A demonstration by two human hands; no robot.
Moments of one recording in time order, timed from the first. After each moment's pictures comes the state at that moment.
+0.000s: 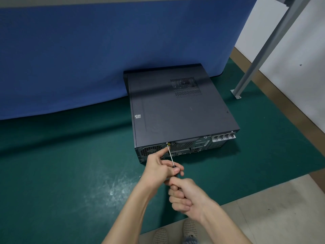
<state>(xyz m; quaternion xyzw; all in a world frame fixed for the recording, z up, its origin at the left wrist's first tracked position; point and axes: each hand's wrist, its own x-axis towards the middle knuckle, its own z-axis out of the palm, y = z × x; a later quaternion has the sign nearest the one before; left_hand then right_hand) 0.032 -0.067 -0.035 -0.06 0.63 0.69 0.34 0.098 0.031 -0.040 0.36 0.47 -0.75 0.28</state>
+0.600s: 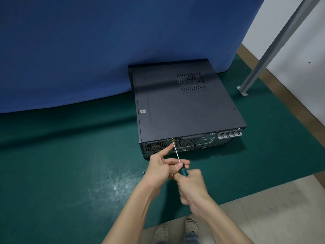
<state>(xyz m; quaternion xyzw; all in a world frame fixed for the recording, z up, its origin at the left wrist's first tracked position) 0.037 -0.073 -0.040 -0.08 0.58 0.74 0.34 0.094 0.017 -0.045 0.39 0.66 -0.63 0.14</state>
